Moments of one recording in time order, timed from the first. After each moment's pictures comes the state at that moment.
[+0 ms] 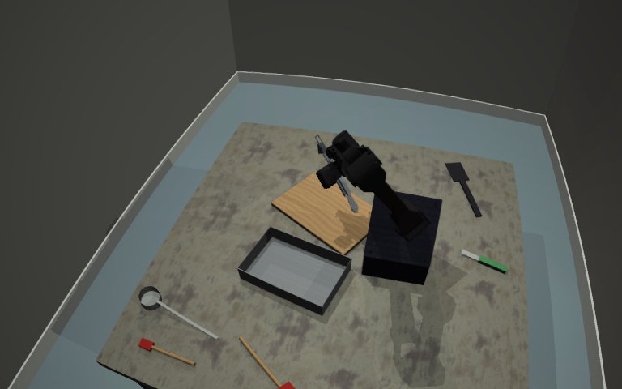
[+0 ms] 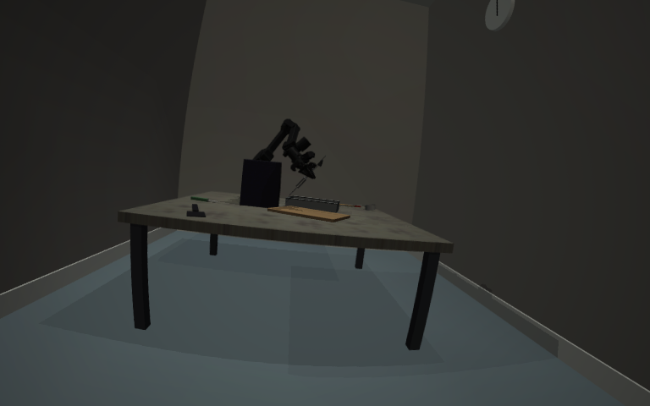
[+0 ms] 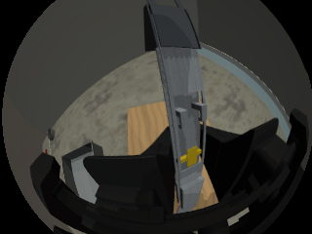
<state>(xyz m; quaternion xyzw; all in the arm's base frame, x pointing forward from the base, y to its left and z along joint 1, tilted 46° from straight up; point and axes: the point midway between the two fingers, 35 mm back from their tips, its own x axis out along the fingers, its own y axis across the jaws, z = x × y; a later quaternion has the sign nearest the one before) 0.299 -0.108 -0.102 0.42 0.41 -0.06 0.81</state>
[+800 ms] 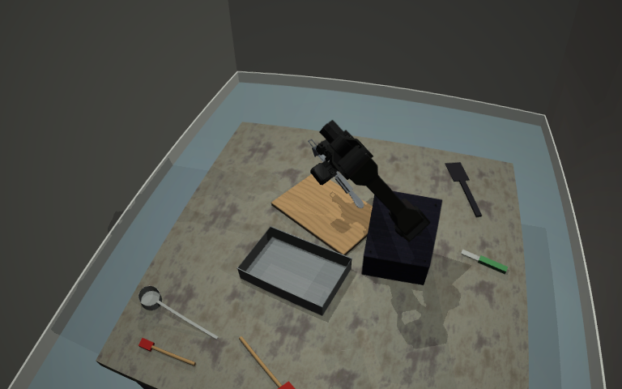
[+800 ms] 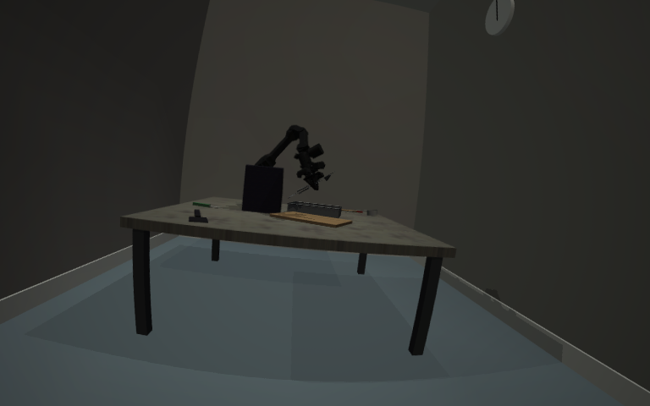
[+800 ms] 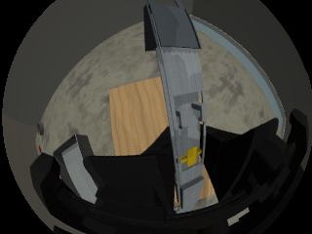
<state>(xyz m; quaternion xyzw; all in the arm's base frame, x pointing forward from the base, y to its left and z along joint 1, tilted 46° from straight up) 0.314 -0.109 -0.135 0.40 0.54 -0.01 0.74</state>
